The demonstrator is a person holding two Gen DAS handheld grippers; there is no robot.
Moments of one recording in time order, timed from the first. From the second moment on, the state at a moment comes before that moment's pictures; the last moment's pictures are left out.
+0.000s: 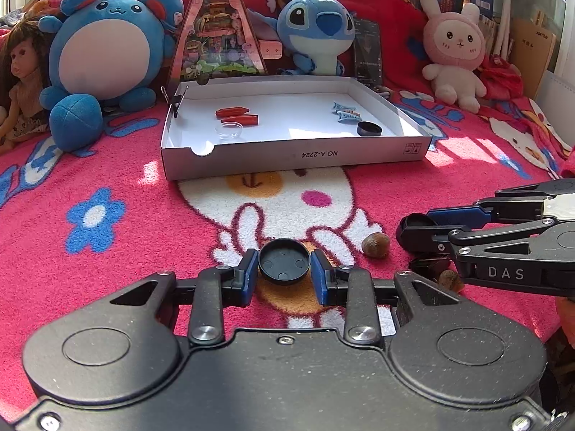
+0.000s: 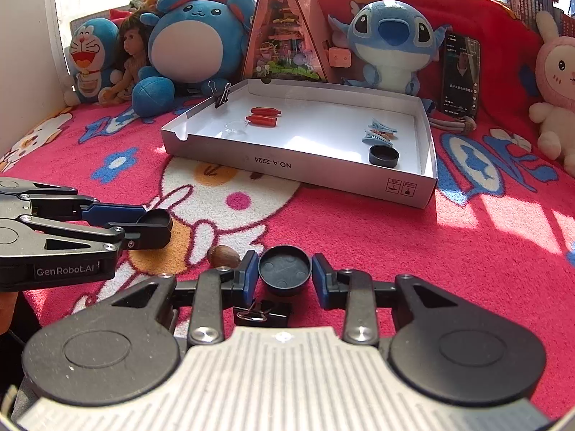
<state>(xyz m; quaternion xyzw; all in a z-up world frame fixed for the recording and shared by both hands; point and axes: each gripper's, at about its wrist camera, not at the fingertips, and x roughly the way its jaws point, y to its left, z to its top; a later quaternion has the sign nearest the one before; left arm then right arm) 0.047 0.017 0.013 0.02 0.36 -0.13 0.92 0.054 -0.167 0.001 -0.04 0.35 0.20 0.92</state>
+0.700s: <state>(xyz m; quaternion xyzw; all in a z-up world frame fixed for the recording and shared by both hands) 0.050 0.020 0.016 0.01 0.36 -0.12 0.93 0.051 -0.176 0.009 -0.03 0.34 0.18 0.92</state>
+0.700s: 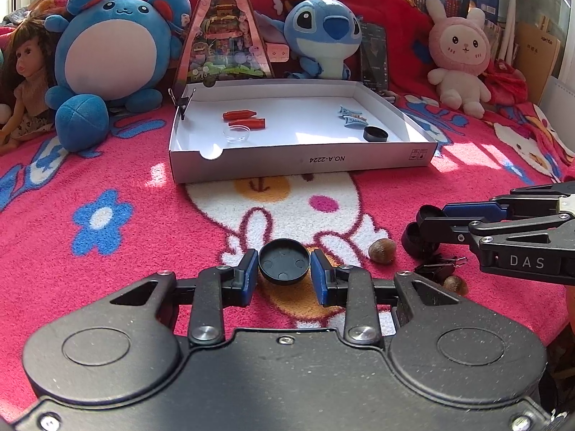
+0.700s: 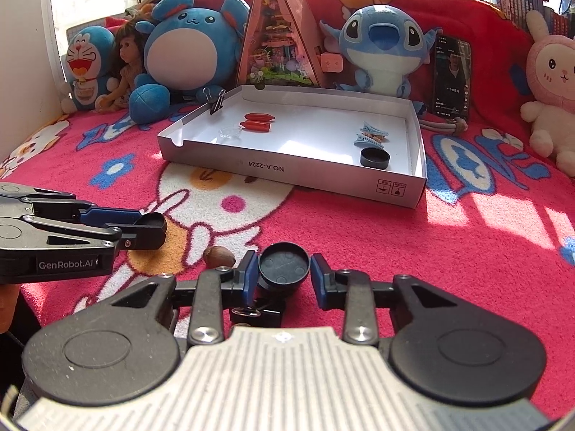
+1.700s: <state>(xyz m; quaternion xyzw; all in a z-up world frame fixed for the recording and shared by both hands) 0.176 0.025 0.062 -0.06 0.37 -0.11 0.92 0.176 -0.211 0.050 0.06 0.38 0.10 0.92</state>
